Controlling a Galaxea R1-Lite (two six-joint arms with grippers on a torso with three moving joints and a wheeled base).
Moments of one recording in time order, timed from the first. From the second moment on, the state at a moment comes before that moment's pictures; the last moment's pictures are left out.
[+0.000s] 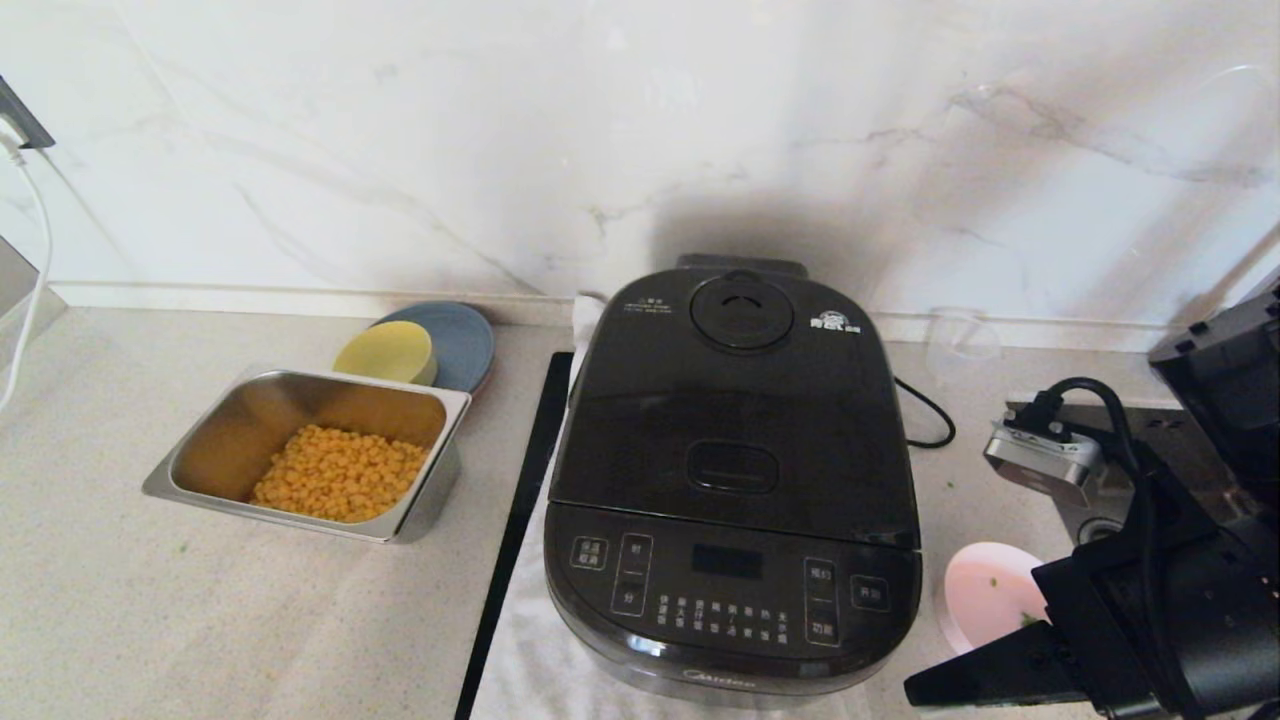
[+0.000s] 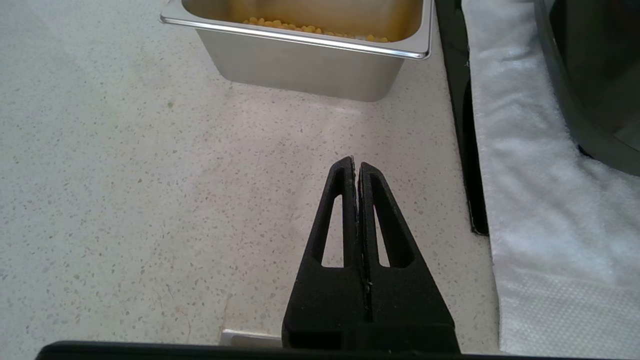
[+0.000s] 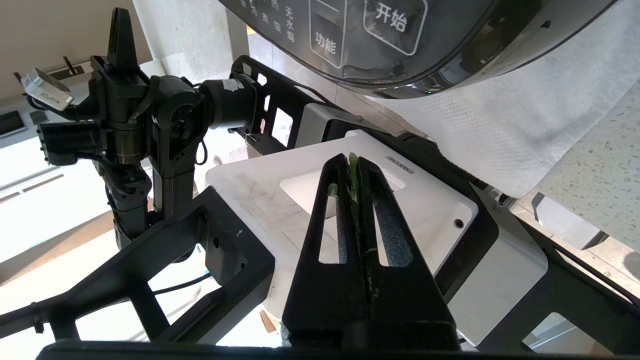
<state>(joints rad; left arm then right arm) -0.02 0.00 -0.01 0.02 0.00 0.02 0.61 1.37 -1.05 0.50 0.52 0.65</state>
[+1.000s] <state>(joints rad) -0.02 0.00 -0.01 0.02 0.00 0.02 0.60 1.35 -1.10 0.51 0.53 0.66</state>
